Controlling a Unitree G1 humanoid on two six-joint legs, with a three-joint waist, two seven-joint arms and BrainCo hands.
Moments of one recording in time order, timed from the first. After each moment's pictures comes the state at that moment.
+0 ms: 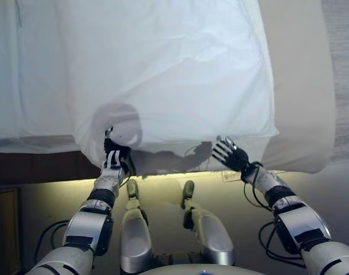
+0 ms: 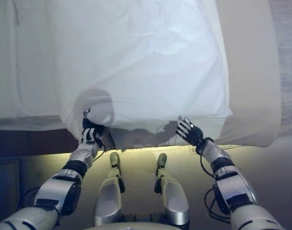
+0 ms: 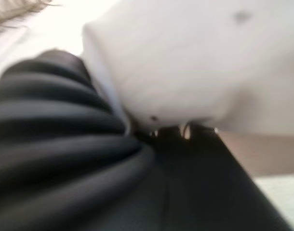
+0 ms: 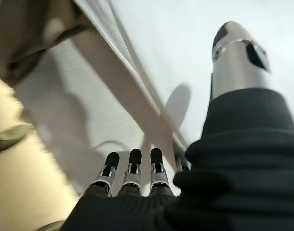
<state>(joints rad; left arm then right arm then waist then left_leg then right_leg) -0.60 0.29 -0.01 1.15 -1.72 0.02 -0.50 -0.59 -0.39 0.20 1.21 1.11 0.27 0.39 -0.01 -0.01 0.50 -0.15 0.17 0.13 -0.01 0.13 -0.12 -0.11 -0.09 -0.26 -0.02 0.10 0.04</state>
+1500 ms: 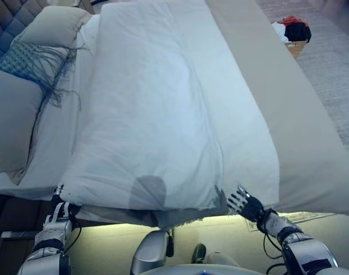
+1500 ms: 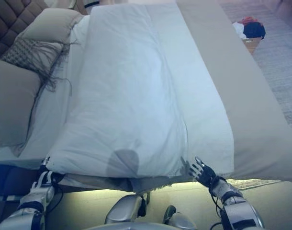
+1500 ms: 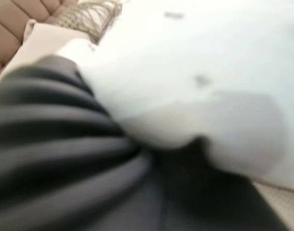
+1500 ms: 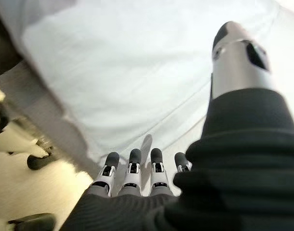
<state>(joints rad) -0.22 0.54 0.31 1.19 -1.51 0.19 -0.32 -0.22 -0.37 0.04 1.28 0.97 0.24 0.42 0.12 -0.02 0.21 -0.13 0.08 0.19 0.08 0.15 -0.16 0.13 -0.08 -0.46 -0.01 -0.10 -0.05</state>
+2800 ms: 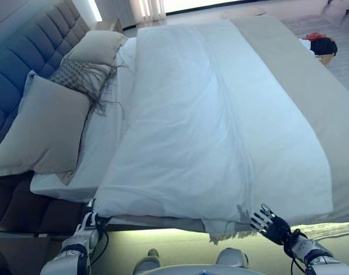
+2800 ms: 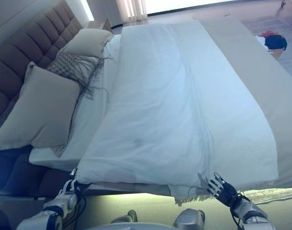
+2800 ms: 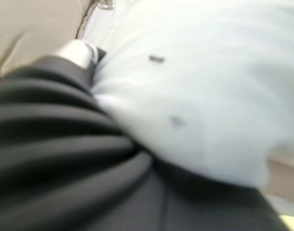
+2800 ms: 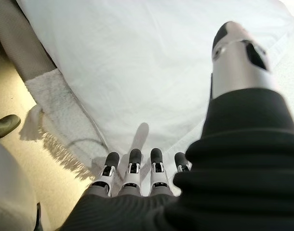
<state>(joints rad) -0.24 0.36 0.30 1.29 -1.48 0.29 -0.29 -0.15 -0.53 0.01 1.23 0.92 0.27 0.48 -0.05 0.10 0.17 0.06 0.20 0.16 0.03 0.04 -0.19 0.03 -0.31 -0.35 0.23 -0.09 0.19</state>
